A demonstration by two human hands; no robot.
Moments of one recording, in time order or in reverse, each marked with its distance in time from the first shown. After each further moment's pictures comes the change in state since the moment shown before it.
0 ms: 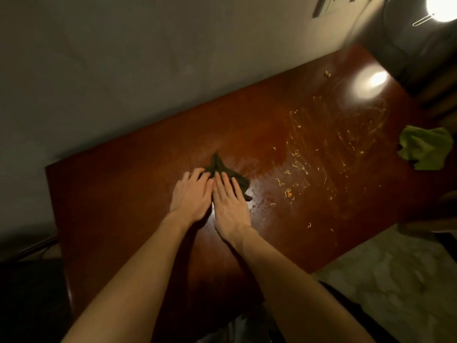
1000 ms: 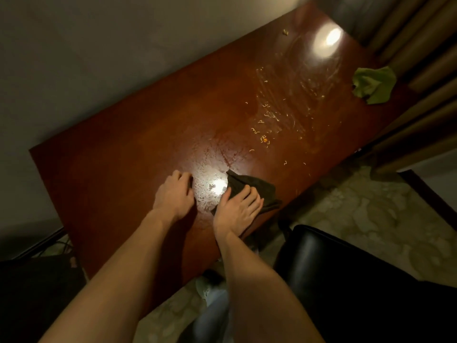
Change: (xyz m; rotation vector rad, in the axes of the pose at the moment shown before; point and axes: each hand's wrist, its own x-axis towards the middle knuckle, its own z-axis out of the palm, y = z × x) left_hand -0.123 -0.004 0.009 0.020 -0.168 0.023; right_hand -0.114 -0.089 0.051 0.601 0.430 1.181
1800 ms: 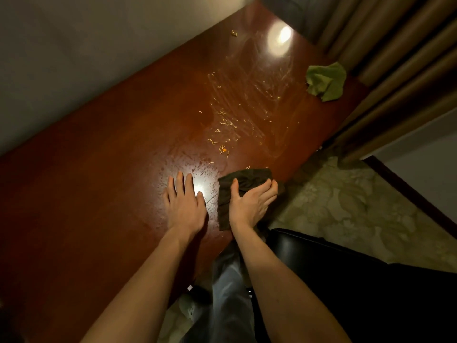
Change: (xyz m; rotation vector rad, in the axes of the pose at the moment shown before) left_hand 0.042 0.116 0.064 -0.049 0.068 -0.034; right_hand 0.124 0.066 -0.032 0.185 0.049 0.237
